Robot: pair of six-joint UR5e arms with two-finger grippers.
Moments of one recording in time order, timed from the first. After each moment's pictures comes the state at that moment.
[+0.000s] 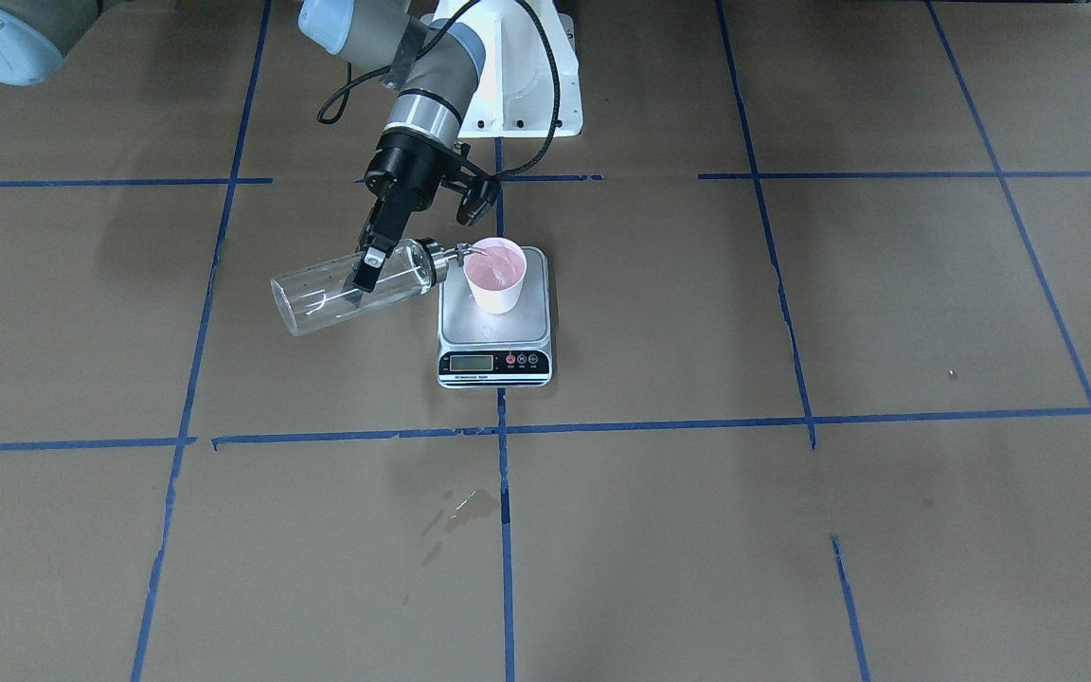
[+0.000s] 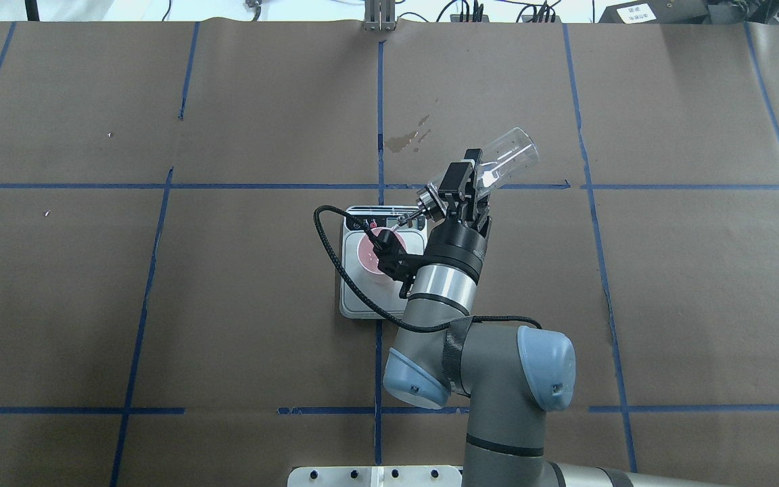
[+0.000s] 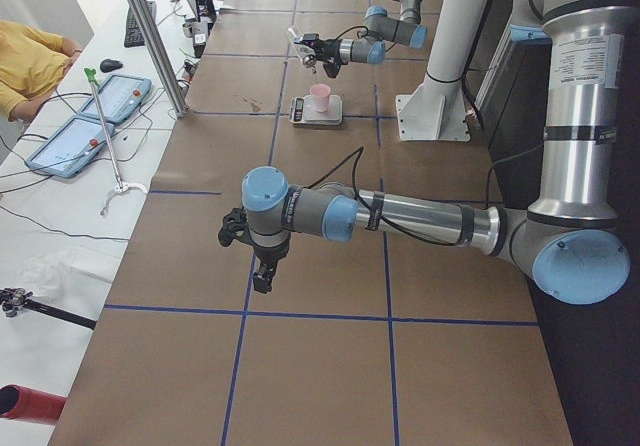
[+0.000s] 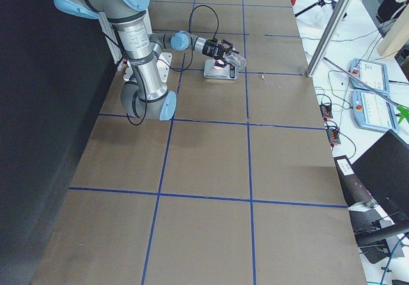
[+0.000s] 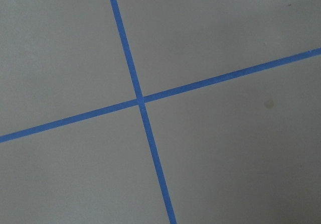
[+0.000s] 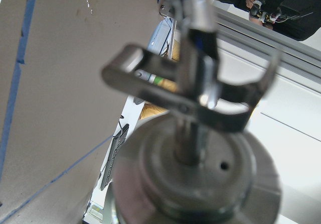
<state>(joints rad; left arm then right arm) -1.48 -1.55 -1.72 -1.62 -2.31 0.08 0.23 -0.95 1.77 -2.18 0.34 0.08</state>
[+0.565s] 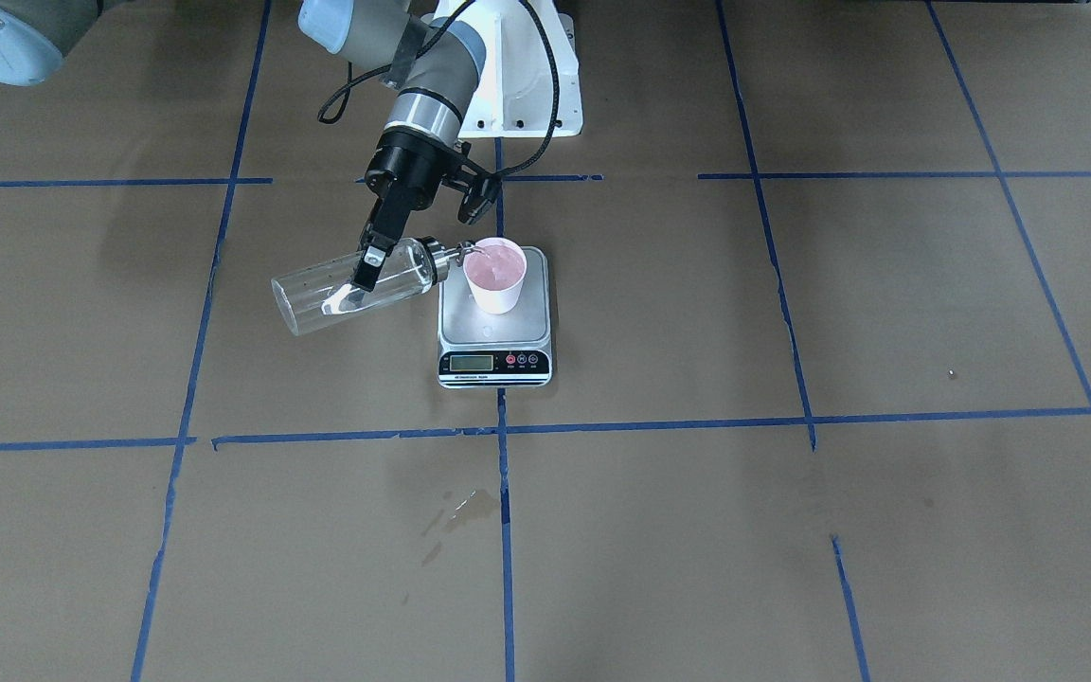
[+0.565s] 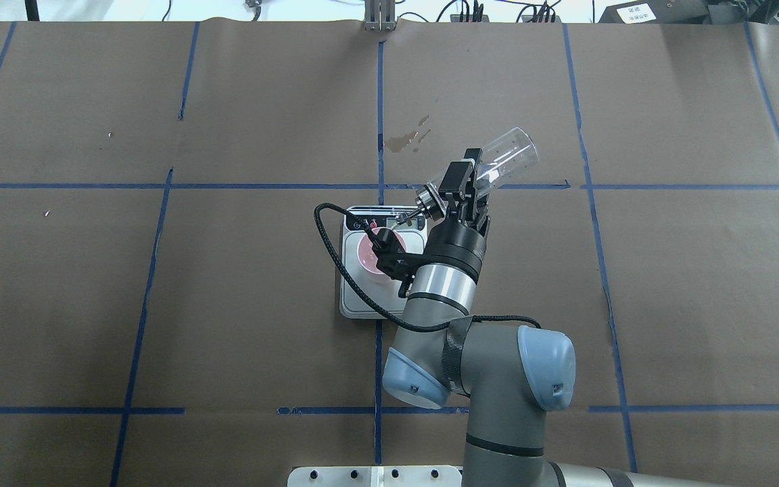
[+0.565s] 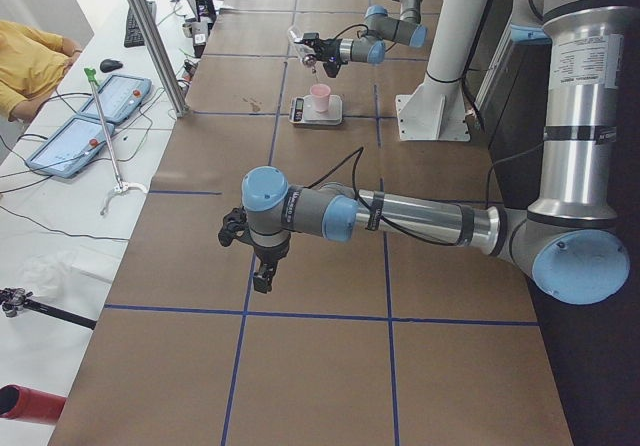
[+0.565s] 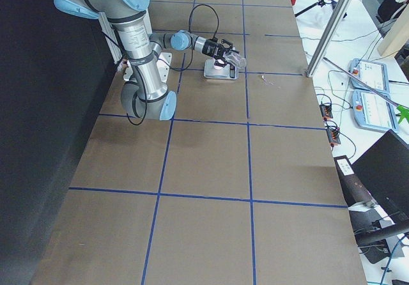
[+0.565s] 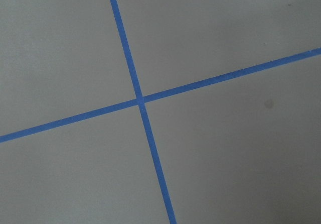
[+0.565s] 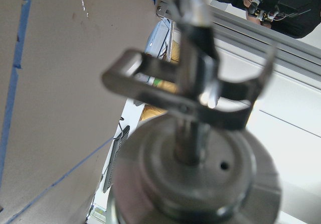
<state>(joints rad) -1.47 -1.55 -1.72 -1.62 -2.31 0.08 0.23 -0.94 1.77 -2.17 0.34 0.10</state>
